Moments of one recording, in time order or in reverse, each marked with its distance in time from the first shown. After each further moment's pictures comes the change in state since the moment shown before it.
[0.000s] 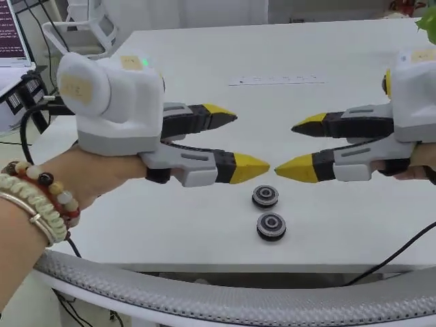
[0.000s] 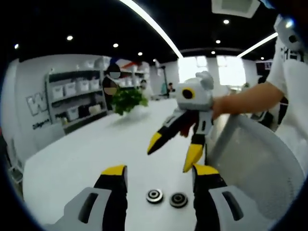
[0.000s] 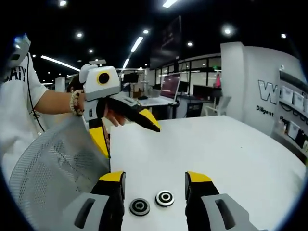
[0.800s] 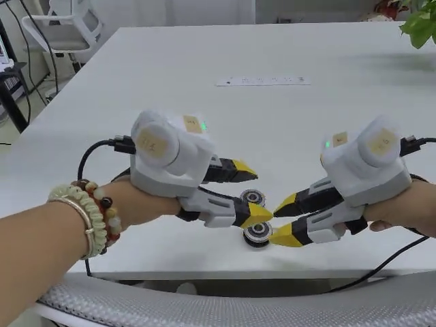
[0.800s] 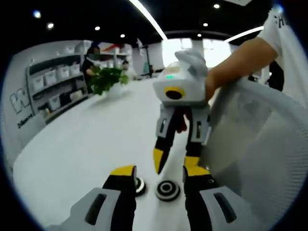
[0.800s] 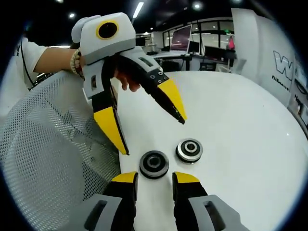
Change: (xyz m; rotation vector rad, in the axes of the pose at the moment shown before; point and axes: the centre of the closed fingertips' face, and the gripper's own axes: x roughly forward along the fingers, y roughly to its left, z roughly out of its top) left arm 0.050 -0.035 -0.068 0.043 0.176 -0.165; right arm 0.023 0.034 -0.104 0.066 0.360 0.130
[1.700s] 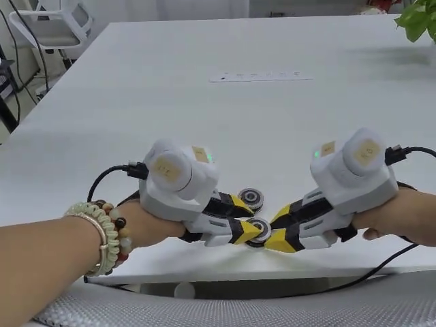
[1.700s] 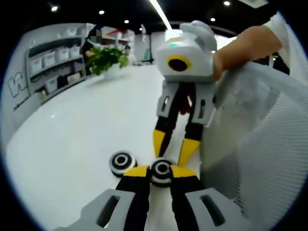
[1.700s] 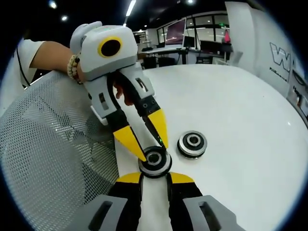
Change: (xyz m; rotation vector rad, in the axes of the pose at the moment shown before) left arm 0.016 0.000 -0.049 -0.104 0.093 -0.035; right arm 0.012 -0.005 -0.008 0.055 0.020 -0.005
